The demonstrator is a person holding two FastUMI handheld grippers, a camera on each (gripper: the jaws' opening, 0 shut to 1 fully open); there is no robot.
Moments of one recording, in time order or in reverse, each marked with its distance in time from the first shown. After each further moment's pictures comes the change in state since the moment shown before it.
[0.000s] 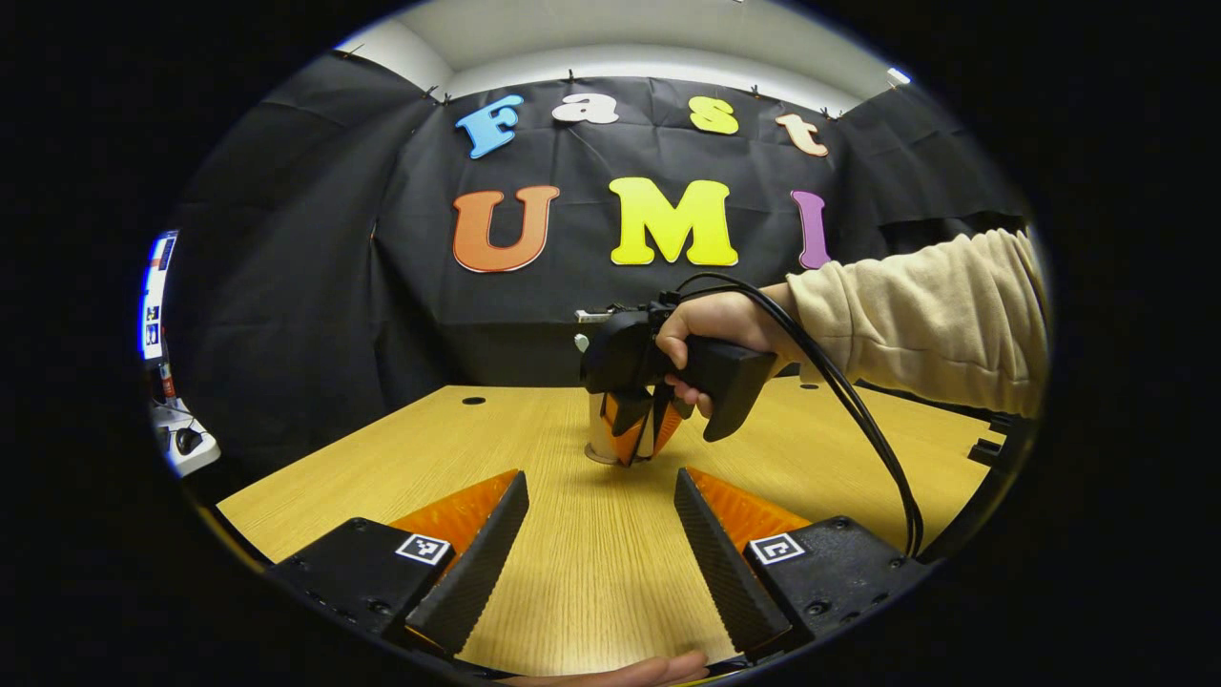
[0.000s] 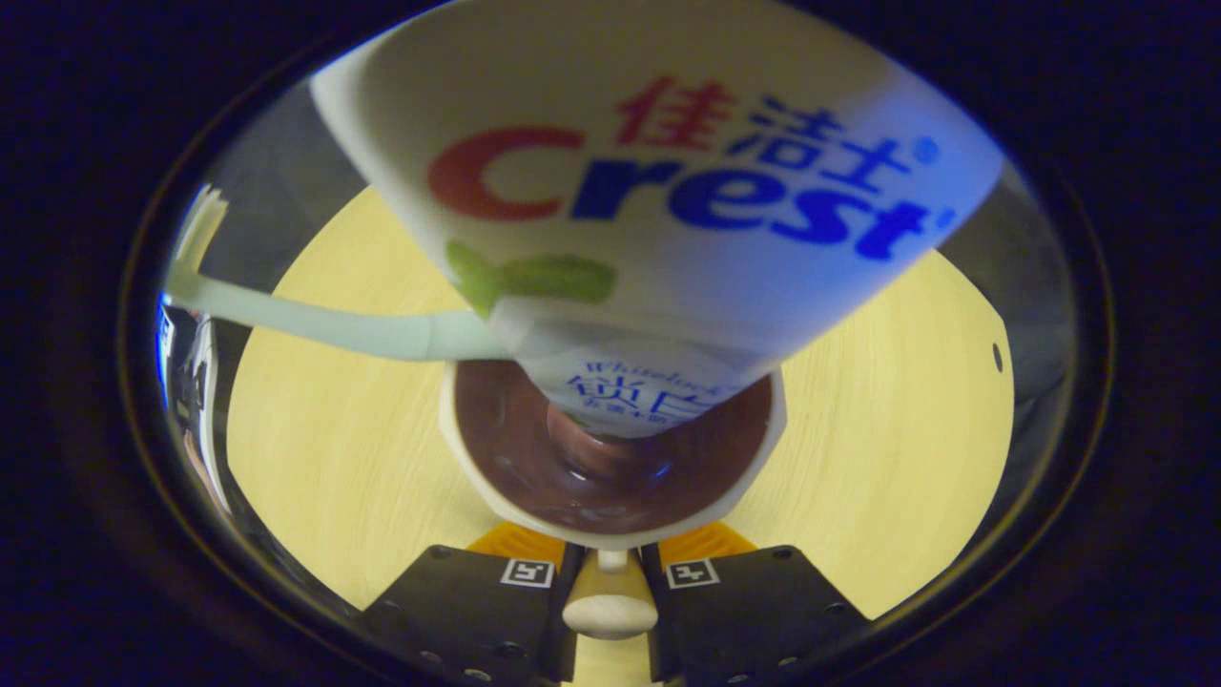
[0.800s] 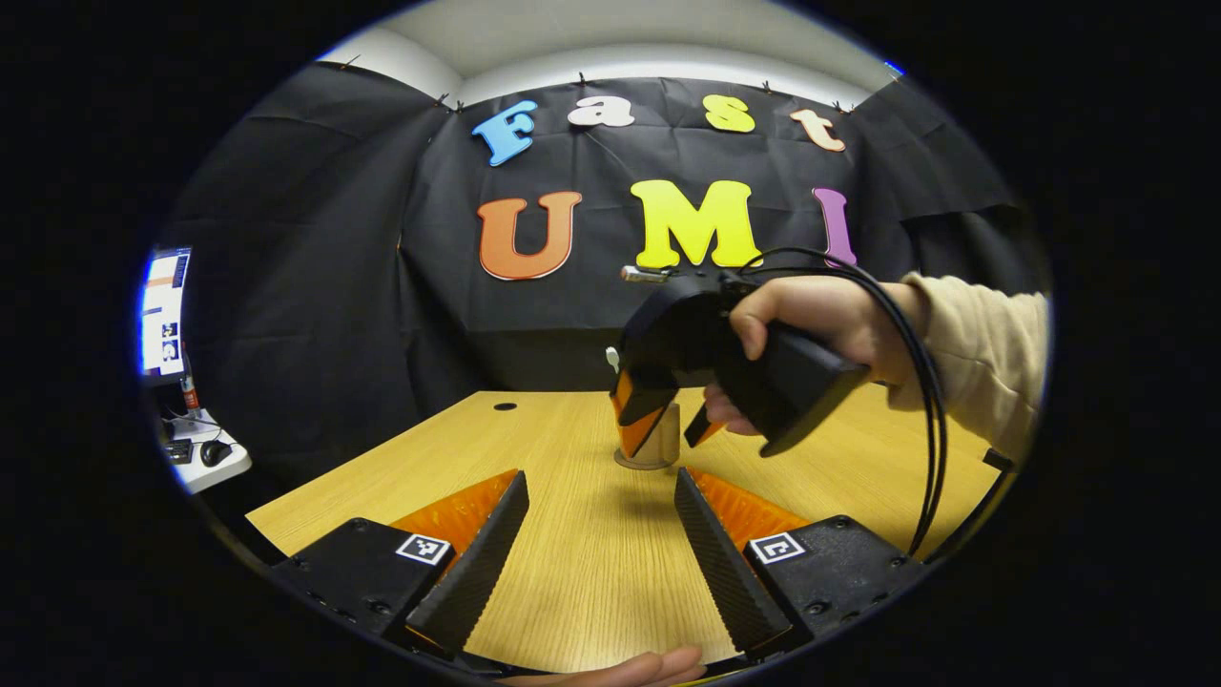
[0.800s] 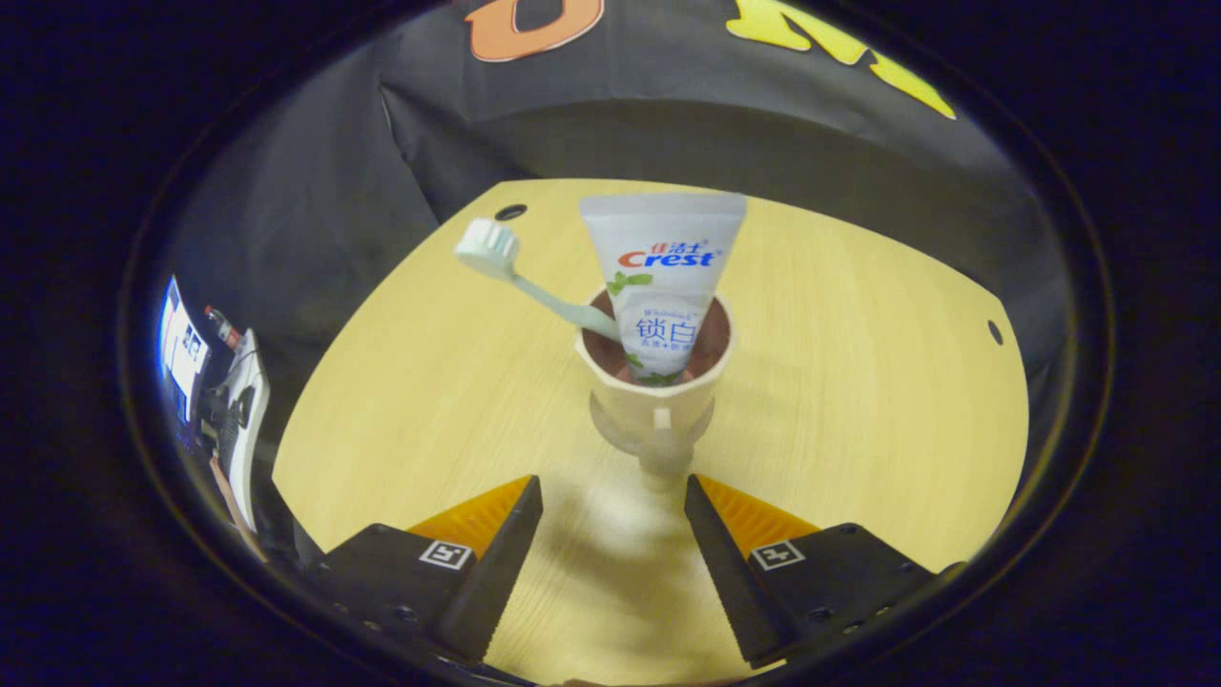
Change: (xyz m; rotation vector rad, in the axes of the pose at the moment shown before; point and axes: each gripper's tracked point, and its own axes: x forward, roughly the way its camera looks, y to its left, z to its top) left arm -0.010 0.019 0.023 0.021 -0.013 0.107; right arm -0.077 0.010 -0.026 0.071 -0.249 0.128
